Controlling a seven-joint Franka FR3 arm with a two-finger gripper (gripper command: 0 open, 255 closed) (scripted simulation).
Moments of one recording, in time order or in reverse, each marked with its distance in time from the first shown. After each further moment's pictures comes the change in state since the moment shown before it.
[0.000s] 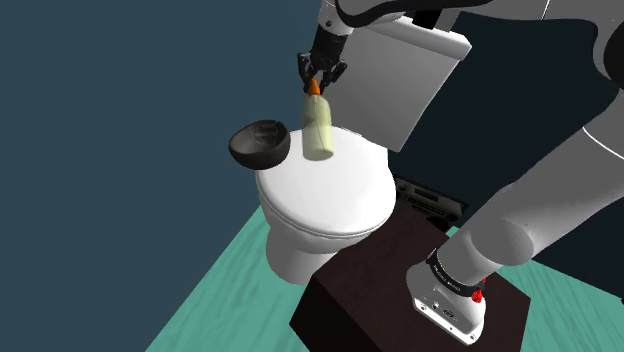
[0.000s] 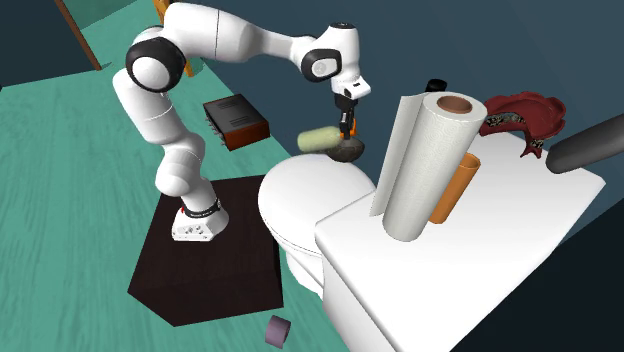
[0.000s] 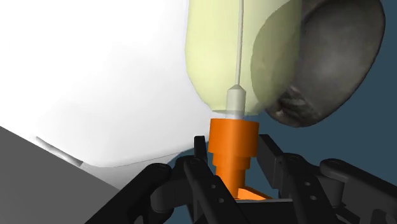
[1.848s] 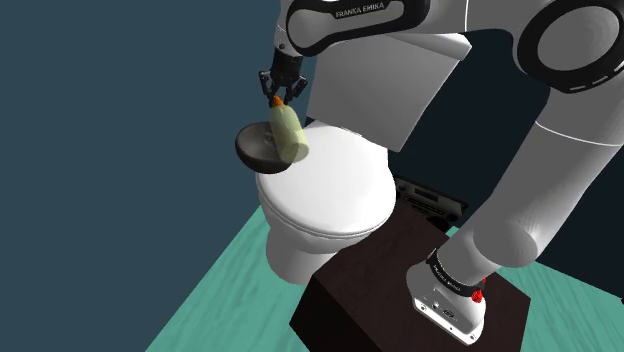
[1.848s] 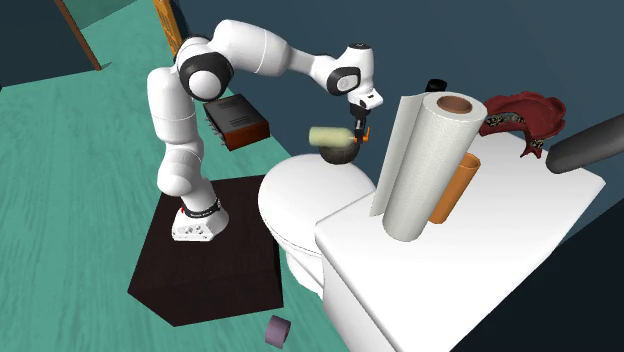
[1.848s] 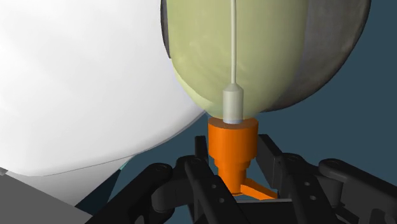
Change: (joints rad) arm 0.057 0.296 0.046 0.183 -0.087 0.099 0.141
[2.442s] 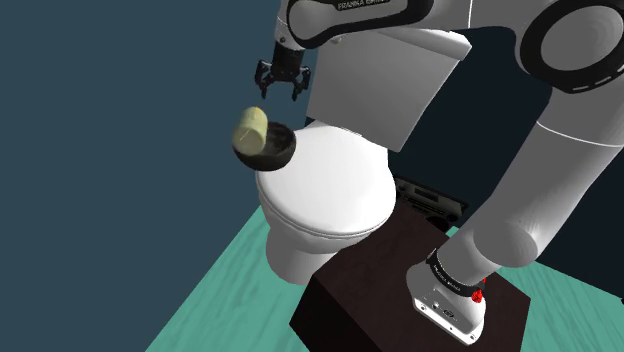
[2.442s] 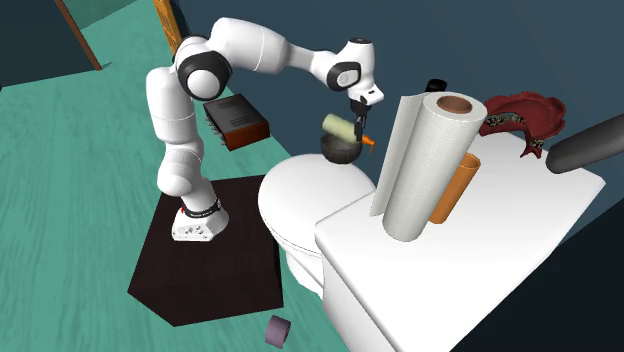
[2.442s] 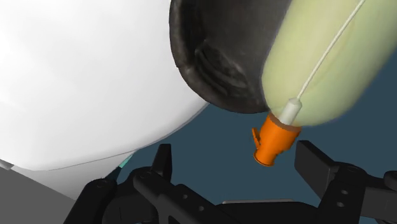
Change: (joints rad) arm 0.000 -0.010 0.002 0.025 0.004 -0.034 -0.003
